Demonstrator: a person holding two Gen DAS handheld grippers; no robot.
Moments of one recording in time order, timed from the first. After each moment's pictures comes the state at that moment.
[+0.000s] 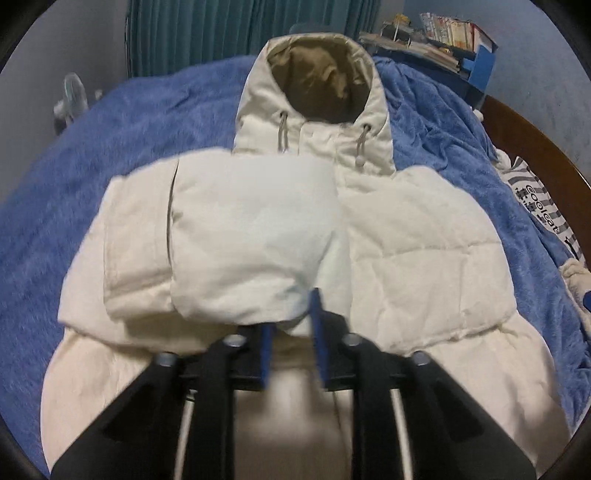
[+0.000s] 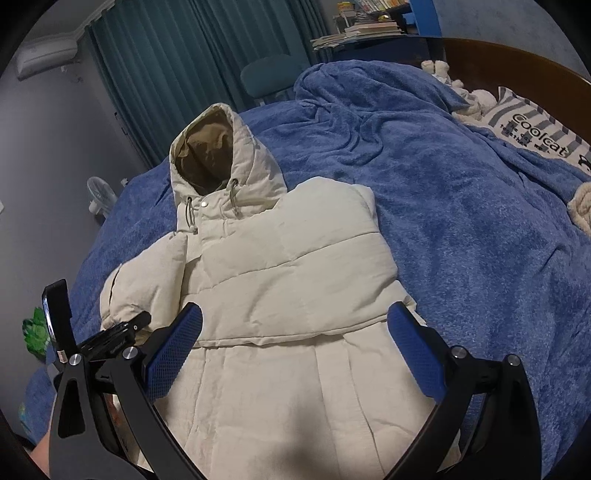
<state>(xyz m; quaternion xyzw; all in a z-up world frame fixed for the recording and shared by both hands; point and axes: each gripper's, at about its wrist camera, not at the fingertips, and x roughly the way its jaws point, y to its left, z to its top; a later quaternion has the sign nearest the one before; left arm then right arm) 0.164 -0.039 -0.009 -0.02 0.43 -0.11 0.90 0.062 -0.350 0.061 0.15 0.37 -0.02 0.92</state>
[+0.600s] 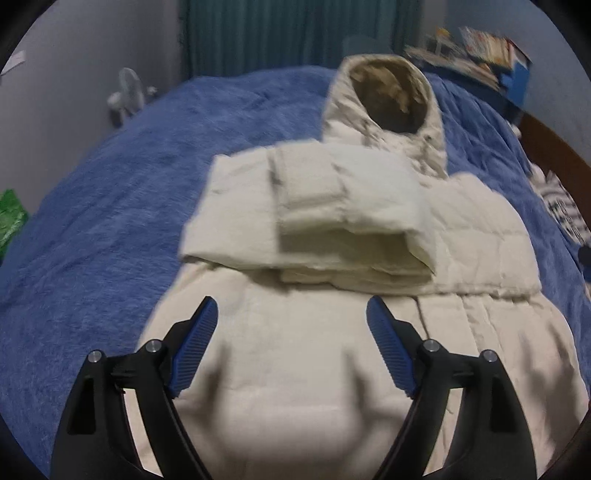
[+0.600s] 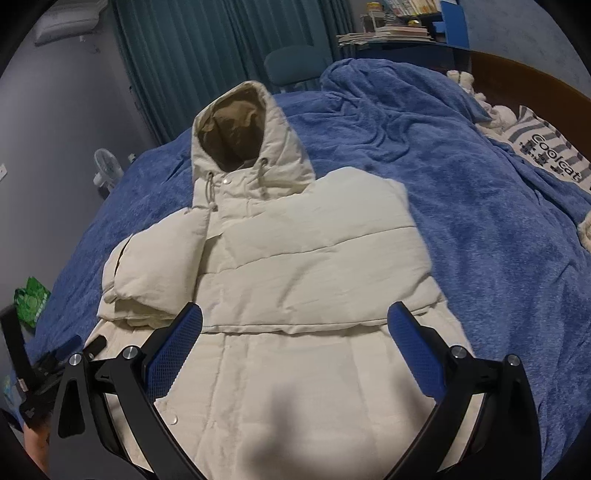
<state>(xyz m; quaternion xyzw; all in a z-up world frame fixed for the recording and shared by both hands) 0.089 0.038 0.009 -0.02 0.41 0.00 0.91 0.071 -0.295 0.054 0.10 0.39 0.00 0.92</state>
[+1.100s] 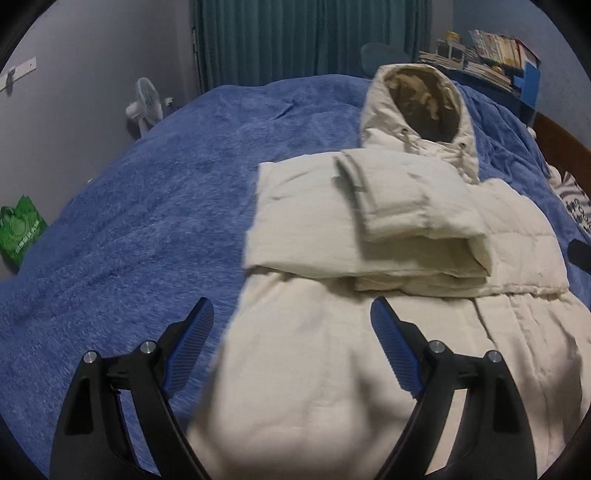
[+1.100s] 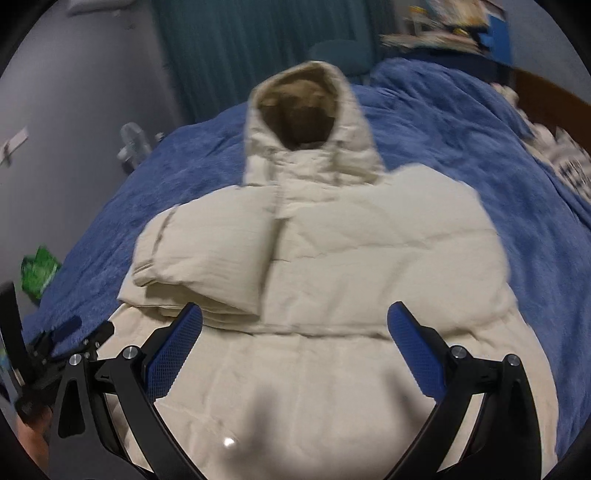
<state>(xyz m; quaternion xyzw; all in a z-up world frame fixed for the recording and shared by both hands) 0.097 0.097 0.000 0.00 0.40 0.02 0.92 0.098 -0.201 0.035 0.06 0.38 0.06 0.92</state>
